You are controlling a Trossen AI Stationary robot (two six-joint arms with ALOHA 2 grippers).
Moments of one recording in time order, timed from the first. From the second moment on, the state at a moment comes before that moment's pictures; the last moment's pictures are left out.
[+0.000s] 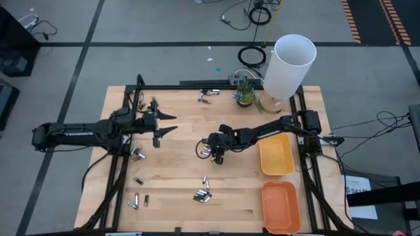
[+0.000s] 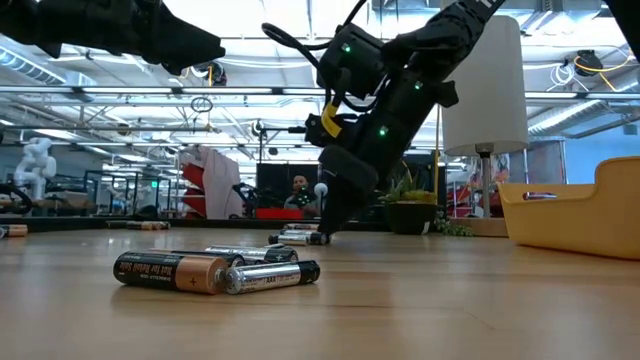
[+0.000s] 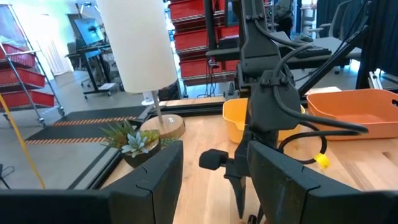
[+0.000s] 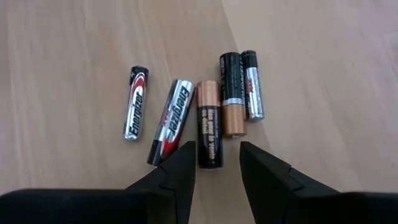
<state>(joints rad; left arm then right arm) 0.16 0.65 0.38 0.22 0.05 0.17 0.02 1.98 1.16 -0.16 0.19 0.23</state>
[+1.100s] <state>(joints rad) 0.16 0.65 0.38 0.22 0.06 0.17 0.03 1.77 1.16 -0.43 0.18 0.29</state>
